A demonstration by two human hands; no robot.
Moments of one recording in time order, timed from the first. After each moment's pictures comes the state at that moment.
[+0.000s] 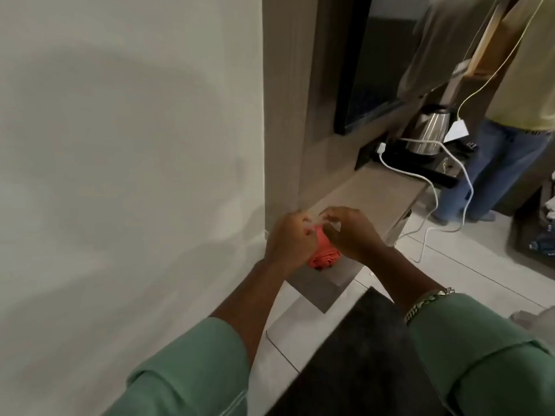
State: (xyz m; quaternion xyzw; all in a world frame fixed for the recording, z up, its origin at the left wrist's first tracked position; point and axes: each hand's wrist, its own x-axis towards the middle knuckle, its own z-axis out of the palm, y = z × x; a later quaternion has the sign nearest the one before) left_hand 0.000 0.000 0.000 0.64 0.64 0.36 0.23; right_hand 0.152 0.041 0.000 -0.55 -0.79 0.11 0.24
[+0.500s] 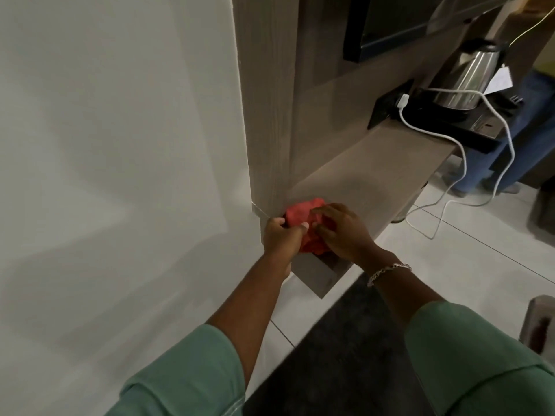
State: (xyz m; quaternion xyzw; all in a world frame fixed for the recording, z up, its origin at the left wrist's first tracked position) left_hand 0.024 0.053 -0.103 0.28 0.67 0.46 0.51; right_hand 0.166 0.099 -0.119 -0.57 -0.78 0.21 0.18
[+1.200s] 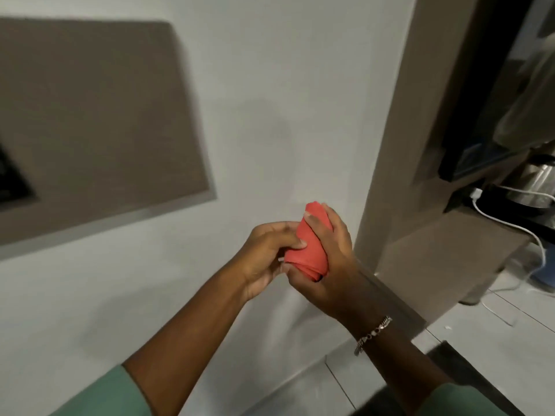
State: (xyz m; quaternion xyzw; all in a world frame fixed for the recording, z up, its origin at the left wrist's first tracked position) left_hand -0.203 -0.188 0.137 0.41 0.50 0.54 0.55; right_hand -0.060 -0.139 0.080 -0.27 -0.81 0.21 0.48
